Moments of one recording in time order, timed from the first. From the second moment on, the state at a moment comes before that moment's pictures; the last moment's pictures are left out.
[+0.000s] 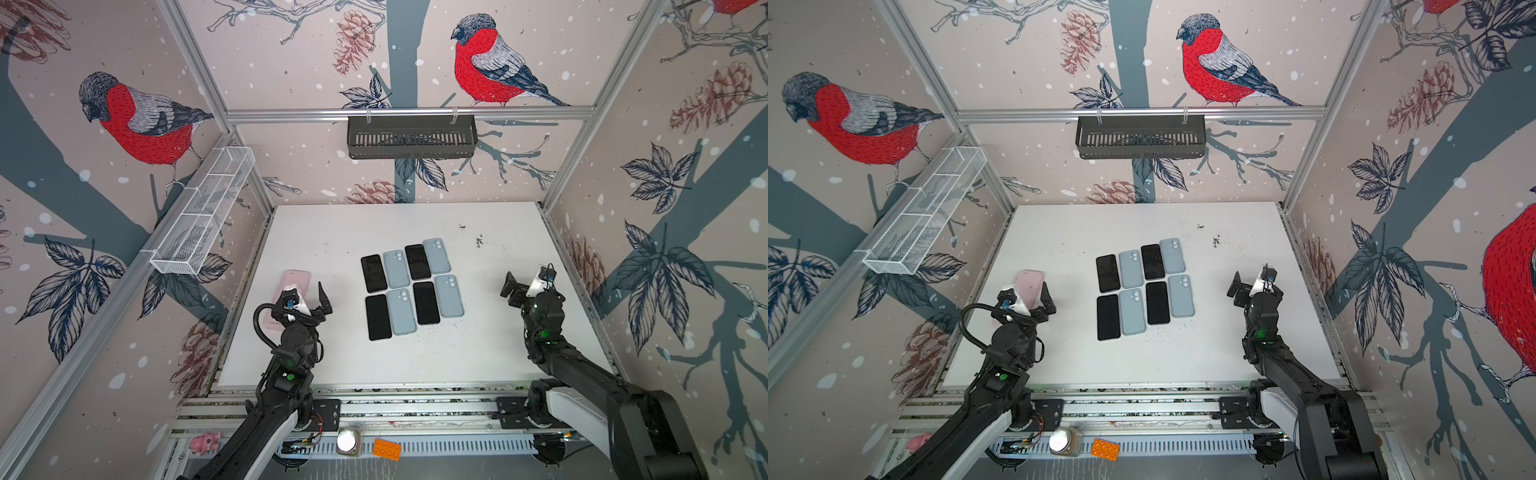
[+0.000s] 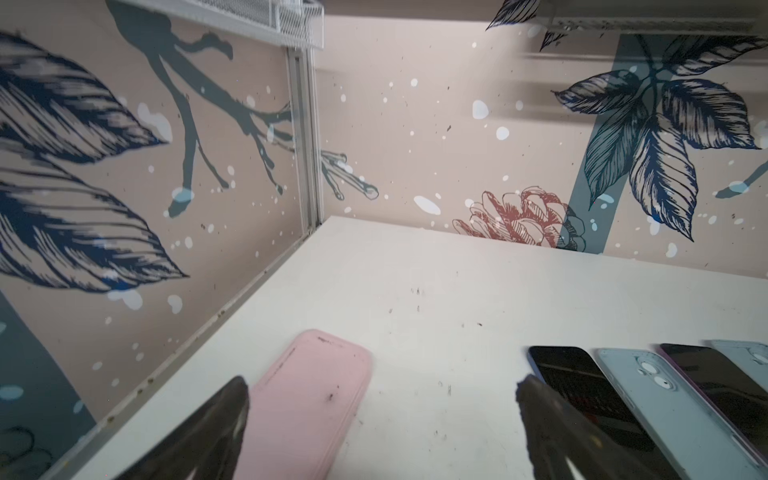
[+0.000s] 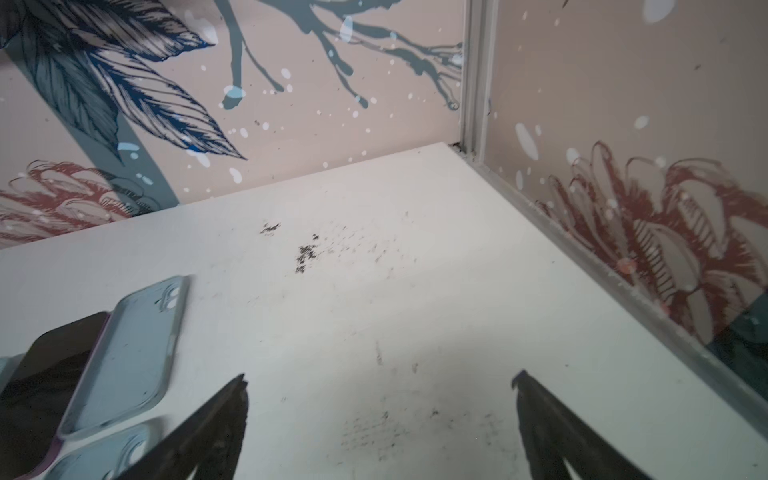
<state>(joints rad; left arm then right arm) -0.30 0.55 0.01 0.62 -0.52 0.00 0.10 1.06 0.13 0.76 0.25 0.17</state>
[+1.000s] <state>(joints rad) -0.05 1.56 0.23 1.25 -0.16 0.03 0.05 1.51 0.21 1.18 0.31 0.05</state>
